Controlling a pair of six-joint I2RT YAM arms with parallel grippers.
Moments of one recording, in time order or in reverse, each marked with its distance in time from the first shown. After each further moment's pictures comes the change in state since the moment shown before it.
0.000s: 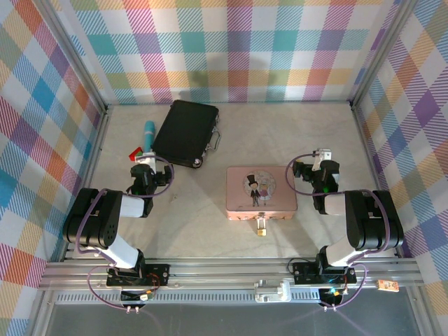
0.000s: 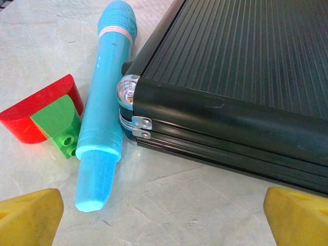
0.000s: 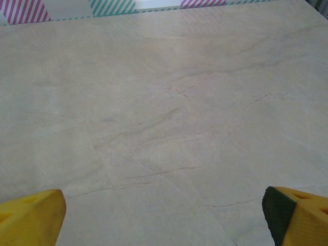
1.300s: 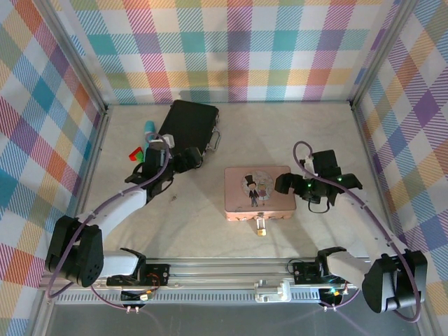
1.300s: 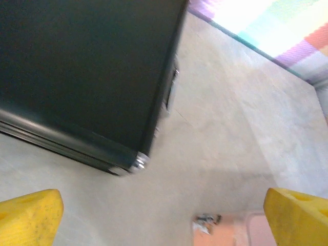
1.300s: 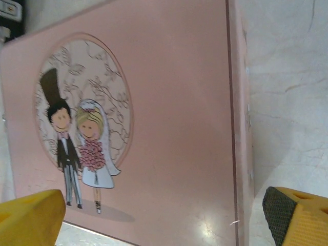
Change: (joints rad) left arm -0.290 -0.286 0.358 -0.768 0.171 -0.571; right arm 0.183 -0.436 0.401 -1.505 -0.358 0.335
